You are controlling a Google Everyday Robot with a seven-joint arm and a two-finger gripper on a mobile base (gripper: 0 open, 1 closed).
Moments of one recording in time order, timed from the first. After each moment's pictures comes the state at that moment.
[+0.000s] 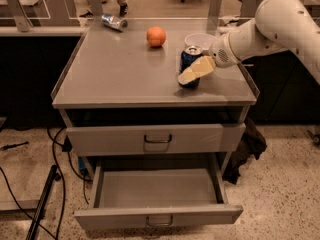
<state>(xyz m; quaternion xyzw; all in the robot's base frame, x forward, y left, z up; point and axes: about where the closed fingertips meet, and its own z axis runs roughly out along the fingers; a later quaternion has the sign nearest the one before) 0.706 -0.129 0.872 -0.41 0.81 0.17 0.38</state>
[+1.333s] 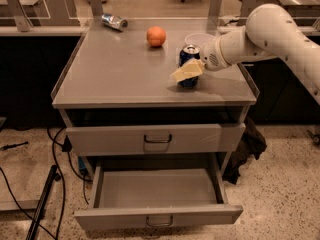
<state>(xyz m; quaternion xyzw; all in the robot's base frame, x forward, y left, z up) 0.716 -0.101 0.861 -0.42 0.79 0.19 0.40</state>
